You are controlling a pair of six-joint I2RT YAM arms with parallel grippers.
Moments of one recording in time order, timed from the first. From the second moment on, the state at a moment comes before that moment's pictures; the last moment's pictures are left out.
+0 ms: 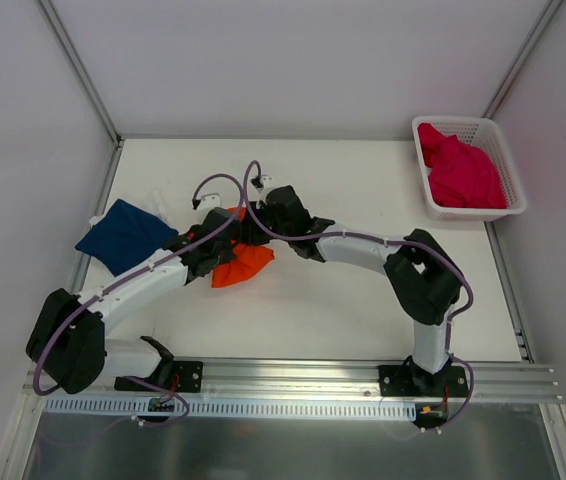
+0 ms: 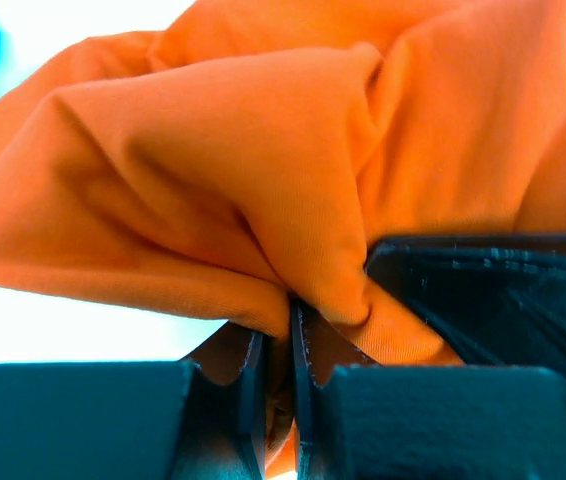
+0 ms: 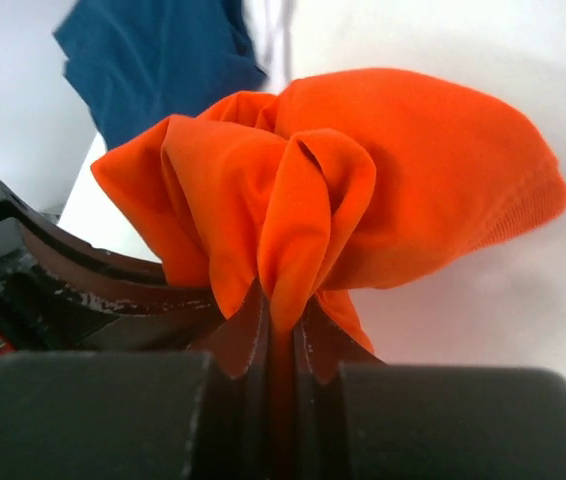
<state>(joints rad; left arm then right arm) -0.61 1.28 0.80 -0.41 -0.44 -0.66 0.87 1.90 1.27 0.18 -0.21 0.61</state>
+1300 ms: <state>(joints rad) -0.02 1.29 1.30 -0.73 -0.42 -0.40 0.98 2.50 2.43 -0.09 -0.22 0.63</state>
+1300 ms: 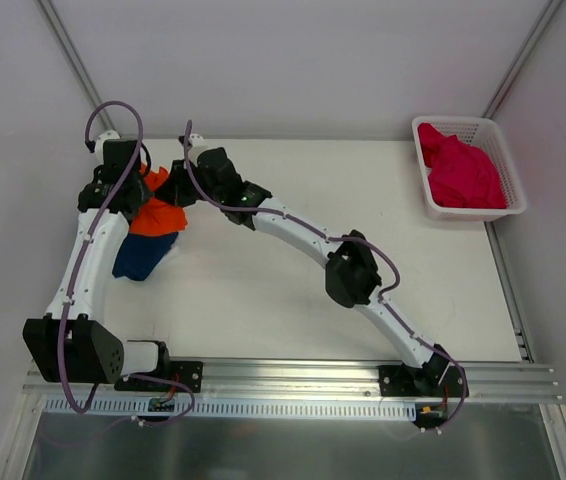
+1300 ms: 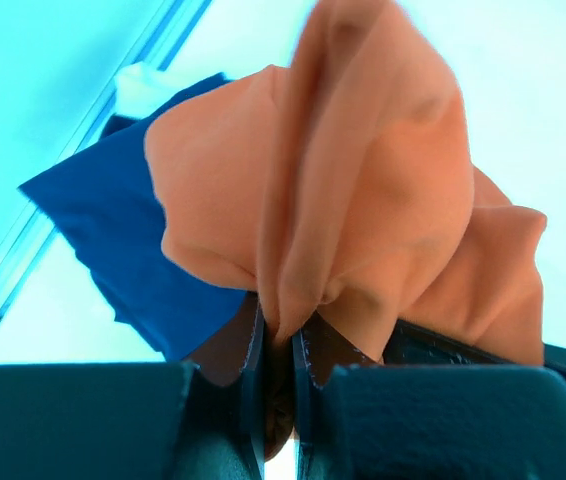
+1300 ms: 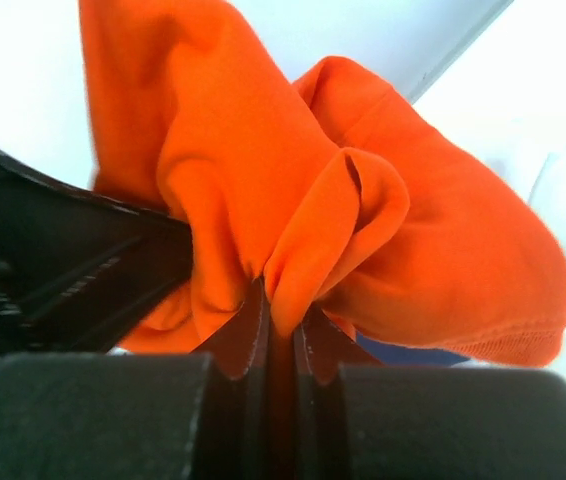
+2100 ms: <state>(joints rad) 0.16 1.36 1.25 -0.83 -0.38 -0.51 0.99 2.69 2.48 -0.03 -0.38 0.73</state>
